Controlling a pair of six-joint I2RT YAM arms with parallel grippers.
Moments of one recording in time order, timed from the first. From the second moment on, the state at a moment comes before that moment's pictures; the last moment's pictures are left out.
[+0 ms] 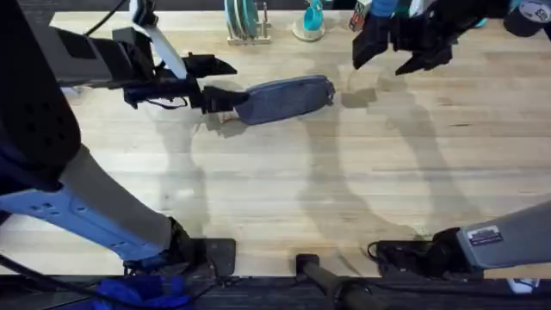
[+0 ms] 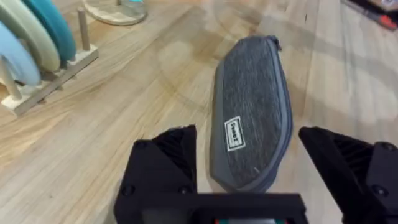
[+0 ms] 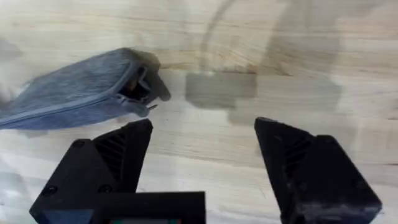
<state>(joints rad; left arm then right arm) 0.25 1.87 1.02 -0.44 1.28 0.96 0.11 1.72 1.49 -1.01 -0.17 0.17</state>
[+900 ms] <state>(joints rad) 0.25 1.12 1.11 -0.89 0.77 0.49 0.22 1.50 1.49 -1.21 -0.17 0.12</state>
